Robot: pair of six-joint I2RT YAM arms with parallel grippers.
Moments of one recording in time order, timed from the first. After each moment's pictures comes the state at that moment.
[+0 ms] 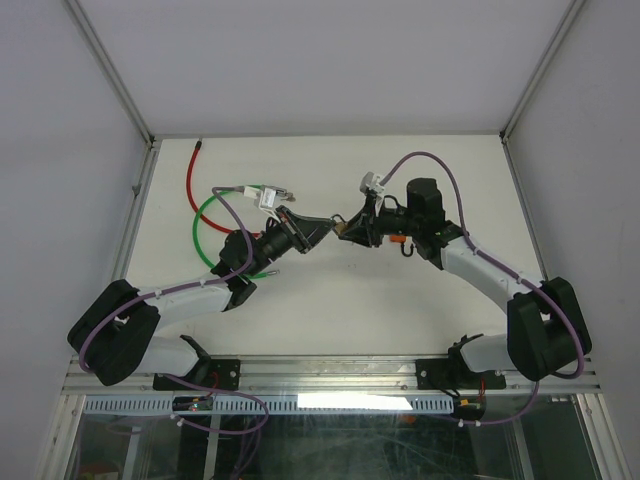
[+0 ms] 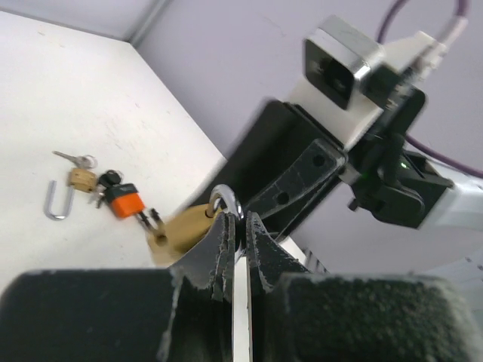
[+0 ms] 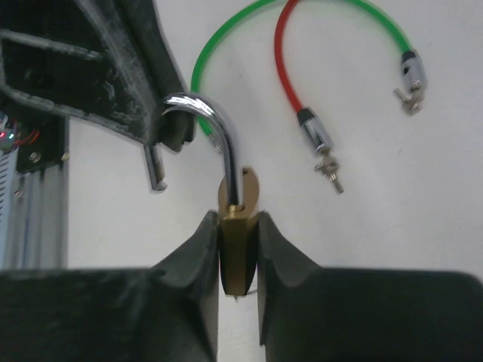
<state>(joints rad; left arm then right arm) -0.72 1.33 0.51 1.05 0.19 -0.83 0.45 1.35 0.81 0.17 -0.86 -0.13</state>
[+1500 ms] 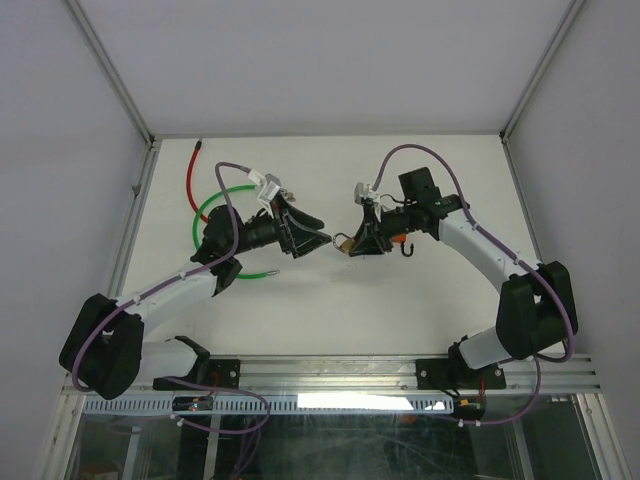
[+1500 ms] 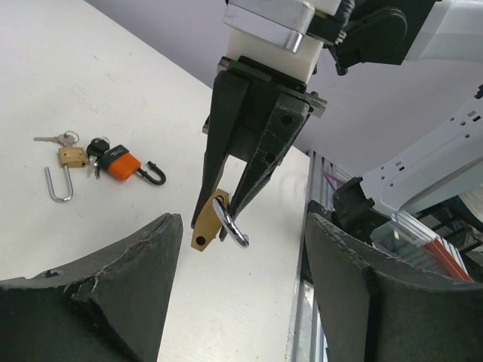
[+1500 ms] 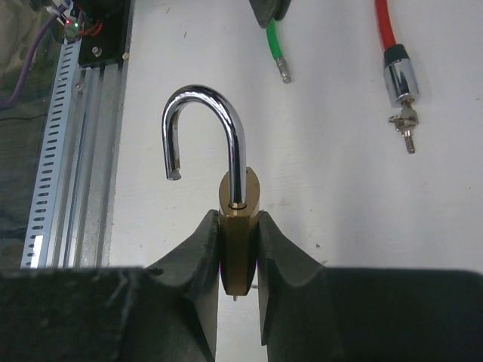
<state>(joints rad) -0.54 1.23 0.60 0.78 0.71 -0.61 0.40 1.46 1.08 -0.56 -1.08 -0.65</state>
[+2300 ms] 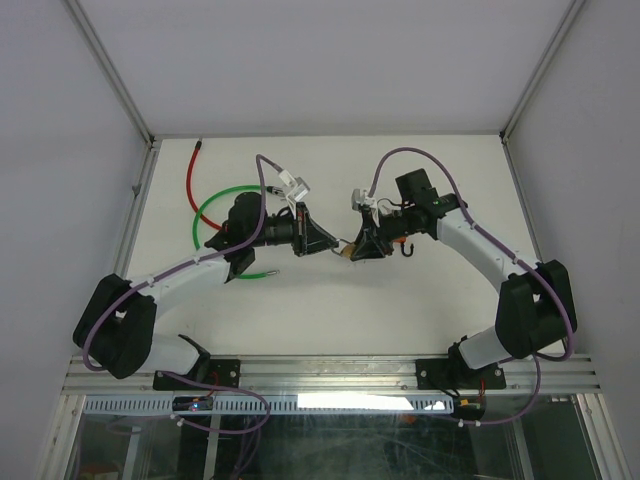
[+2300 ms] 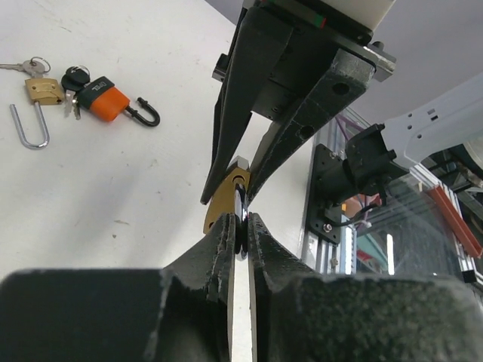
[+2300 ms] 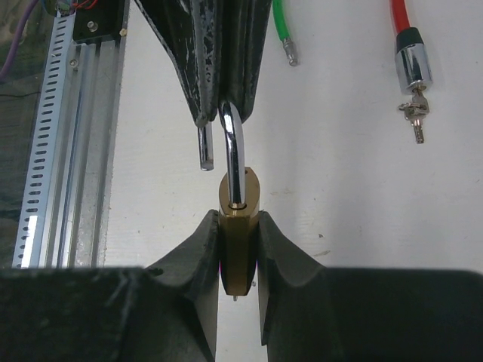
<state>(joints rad) -0.60 1.37 0.76 0.47 0.77 -0.47 0.42 1.47 1.09 -0.65 -1.03 -0.75</state>
